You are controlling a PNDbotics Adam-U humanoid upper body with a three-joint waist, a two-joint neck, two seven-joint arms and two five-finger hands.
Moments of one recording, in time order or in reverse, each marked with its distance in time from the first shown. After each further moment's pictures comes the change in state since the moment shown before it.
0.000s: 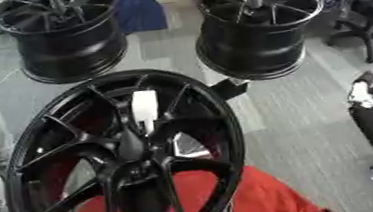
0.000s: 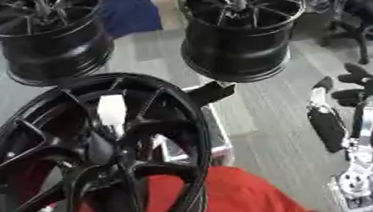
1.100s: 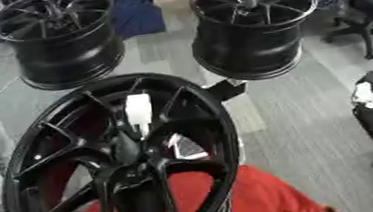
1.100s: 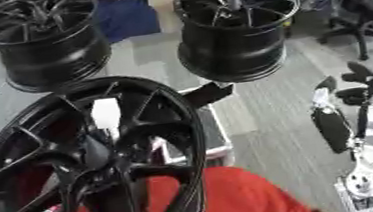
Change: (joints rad) left arm -0.175 0.578 -0.168 0.396 -0.031 -0.564 -0.443; right arm 0.001 -0.029 0.005 0.000 0.005 0.001 0.005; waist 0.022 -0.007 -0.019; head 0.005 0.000
